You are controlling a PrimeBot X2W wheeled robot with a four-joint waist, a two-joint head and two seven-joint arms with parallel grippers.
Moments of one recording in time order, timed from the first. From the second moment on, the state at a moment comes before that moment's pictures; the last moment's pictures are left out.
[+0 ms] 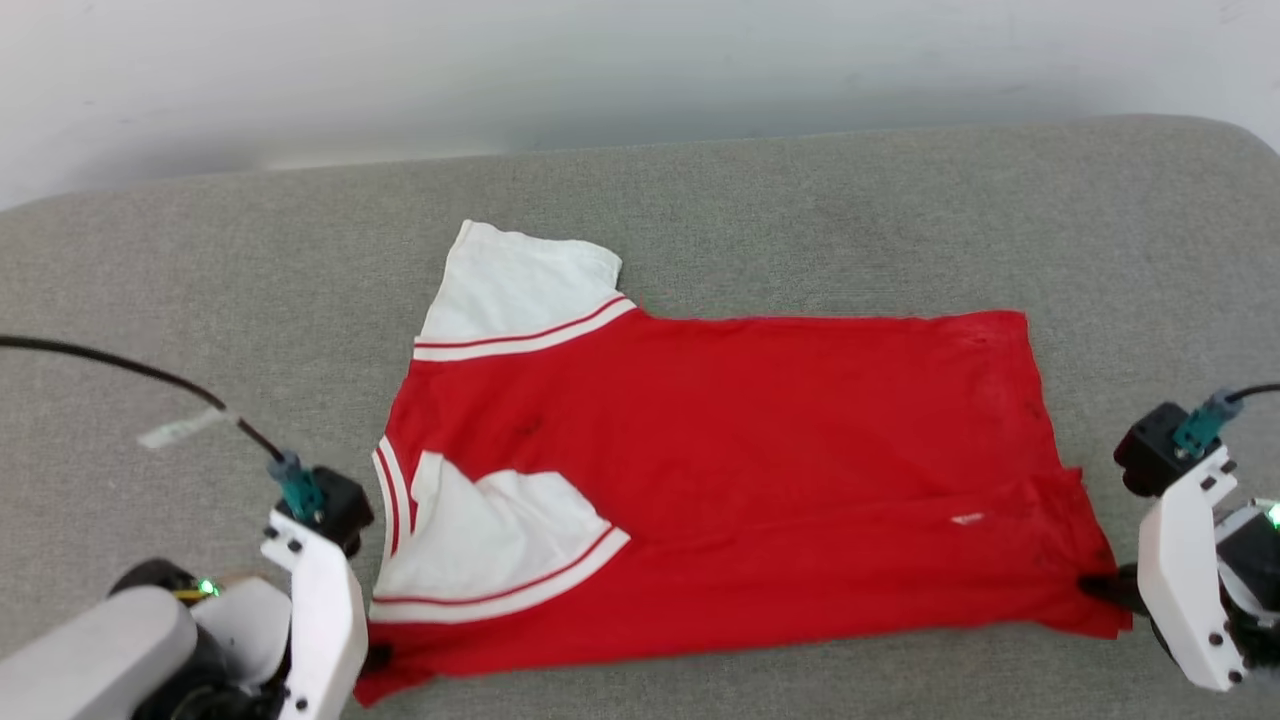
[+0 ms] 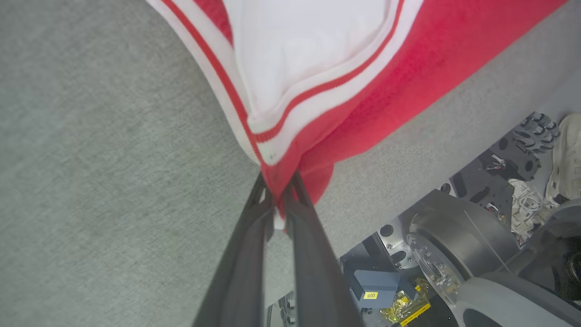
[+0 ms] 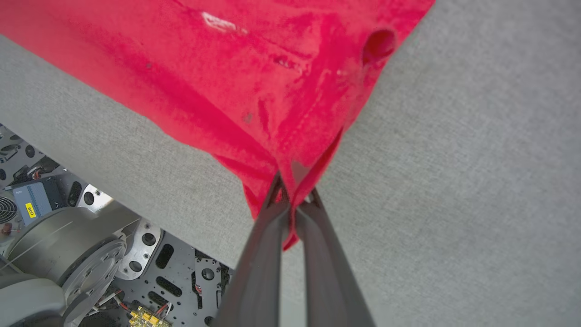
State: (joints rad) left arm -0.56 0.95 -1.00 -0.02 -1.15 0.02 0.69; right arm -0.60 -0.95 0.95 0.15 1.06 0.13 0.65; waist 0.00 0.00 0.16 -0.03
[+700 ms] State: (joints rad) left arm -0.56 0.97 -0.95 -0.02 -1.13 0.05 0.59; right arm -0.52 -0.88 0.81 0.19 0.88 0.13 0.41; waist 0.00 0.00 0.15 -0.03
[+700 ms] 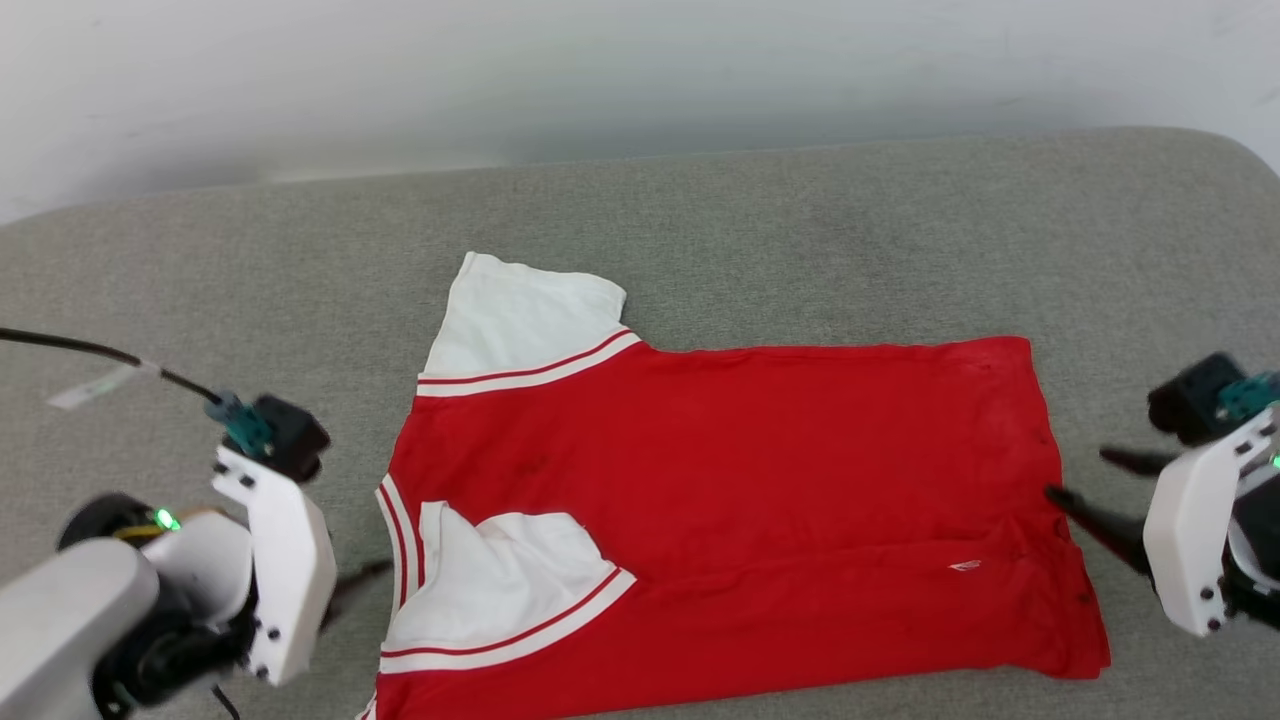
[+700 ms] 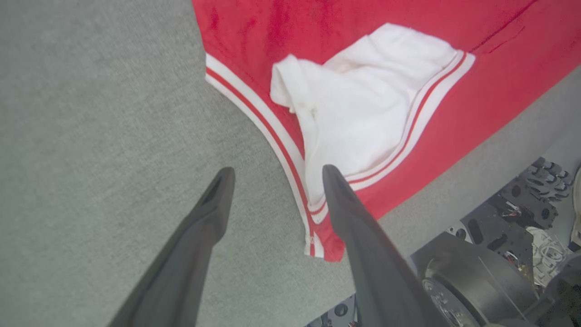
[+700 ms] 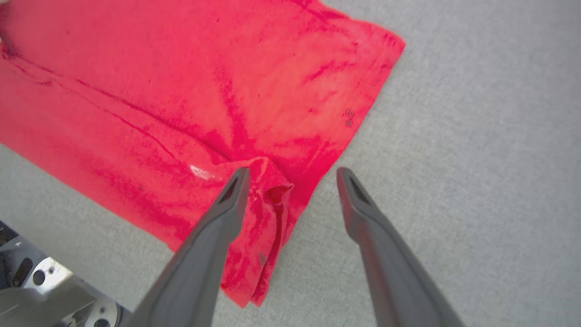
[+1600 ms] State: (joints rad) left arm -1.07 0.83 -0.80 0.26 -0.96 0.04 0.55; right arm -0.17 -0.28 0.04 -0.16 0.25 0.13 -0.14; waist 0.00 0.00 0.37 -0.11
